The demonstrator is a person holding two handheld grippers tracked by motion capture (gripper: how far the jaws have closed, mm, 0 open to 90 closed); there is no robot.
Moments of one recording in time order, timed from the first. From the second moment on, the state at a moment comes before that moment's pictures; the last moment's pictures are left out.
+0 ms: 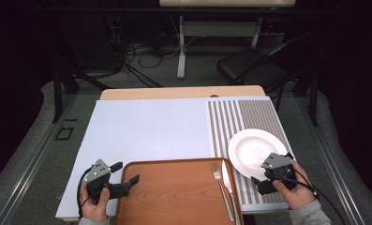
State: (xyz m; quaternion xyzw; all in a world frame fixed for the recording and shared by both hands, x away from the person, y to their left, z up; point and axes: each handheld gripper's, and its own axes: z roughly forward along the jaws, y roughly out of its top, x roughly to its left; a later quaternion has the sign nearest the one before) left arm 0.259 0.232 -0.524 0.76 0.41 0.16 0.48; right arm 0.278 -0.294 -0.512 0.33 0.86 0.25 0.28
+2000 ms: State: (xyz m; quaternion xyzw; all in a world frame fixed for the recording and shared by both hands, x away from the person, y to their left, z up) left arm 0.259 0.233 -0.524 0.76 0.41 0.16 0.48; right arm 0.285 -0.307 -0.546 0.30 0.88 0.17 0.33
